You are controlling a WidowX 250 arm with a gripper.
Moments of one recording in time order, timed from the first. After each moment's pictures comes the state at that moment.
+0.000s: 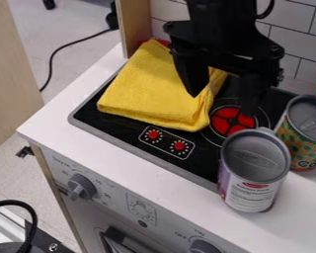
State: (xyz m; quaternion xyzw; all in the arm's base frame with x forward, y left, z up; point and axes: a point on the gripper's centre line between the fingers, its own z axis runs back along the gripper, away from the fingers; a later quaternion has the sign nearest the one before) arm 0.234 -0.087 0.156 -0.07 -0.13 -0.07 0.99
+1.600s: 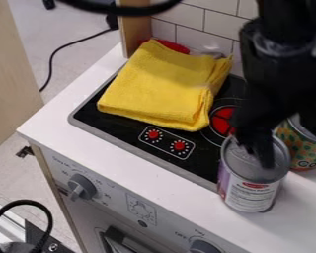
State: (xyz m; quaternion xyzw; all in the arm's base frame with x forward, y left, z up) arm 0.226 -0.155 0.123 -0.13 -0.02 0.48 0.87
